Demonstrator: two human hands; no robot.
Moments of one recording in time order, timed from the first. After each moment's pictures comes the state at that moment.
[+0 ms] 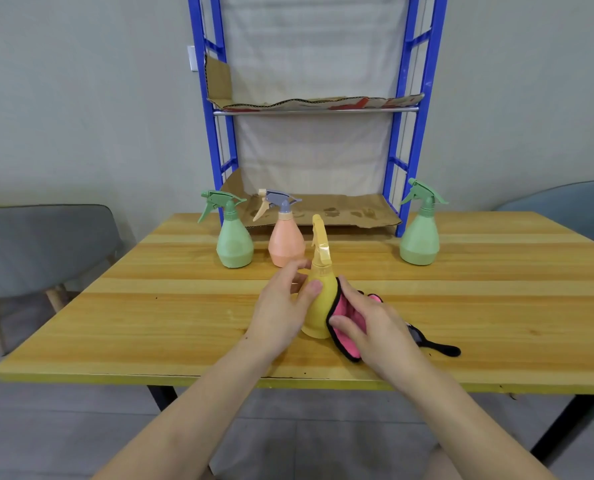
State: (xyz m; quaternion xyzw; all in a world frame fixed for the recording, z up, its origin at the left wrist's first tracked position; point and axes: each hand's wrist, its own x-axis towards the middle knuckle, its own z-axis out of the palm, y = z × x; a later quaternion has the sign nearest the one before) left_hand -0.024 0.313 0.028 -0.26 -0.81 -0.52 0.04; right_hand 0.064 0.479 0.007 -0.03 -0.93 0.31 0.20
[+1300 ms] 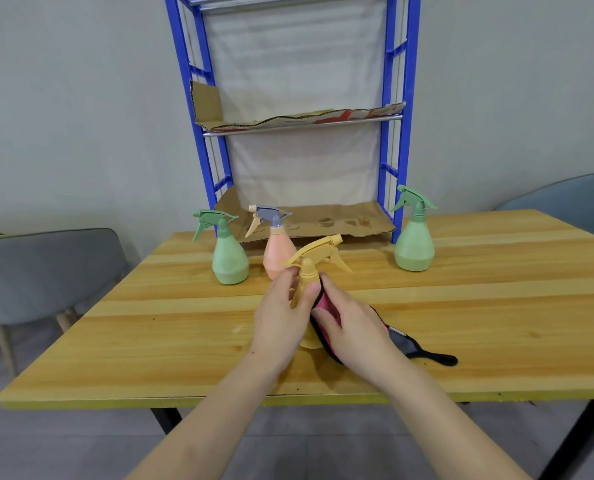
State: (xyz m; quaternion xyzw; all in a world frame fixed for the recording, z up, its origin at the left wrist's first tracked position) left_hand -0.027 0.338 0.025 -0.22 -0.82 -0.51 0.10; right_hand 0.045 0.469 0.017 -0.02 -0.92 0.32 0.21
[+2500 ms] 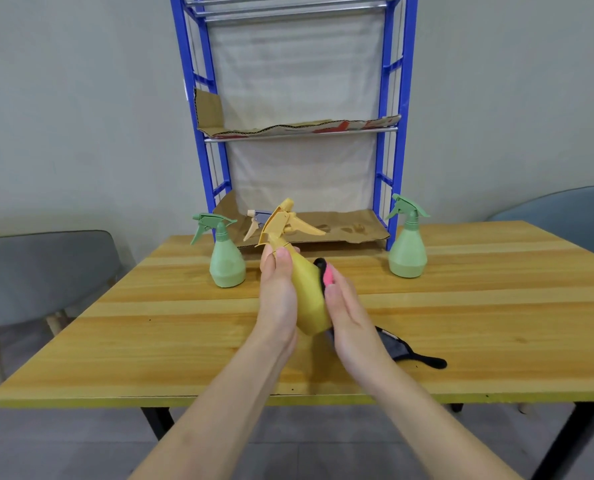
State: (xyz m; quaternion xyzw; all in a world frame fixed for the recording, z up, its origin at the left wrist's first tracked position) left_hand -0.007 0.355 0.072 -0.13 -0.58 -0.80 0.01; right_hand 0.064 0.449 0.033 0.03 -0.77 0.58 0.26
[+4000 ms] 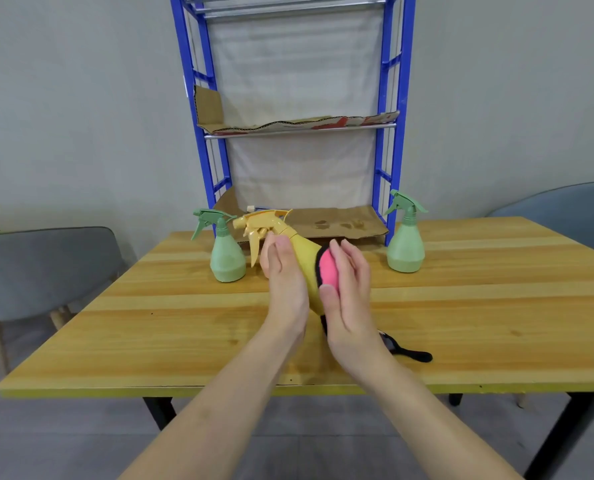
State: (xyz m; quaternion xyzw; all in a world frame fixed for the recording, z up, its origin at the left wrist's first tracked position) left_hand -0.003 0.373 0.076 -0.10 -0.61 -0.78 0.07; right_hand 0.067 0.447 0.035 0.07 -0.80 0.43 0.40
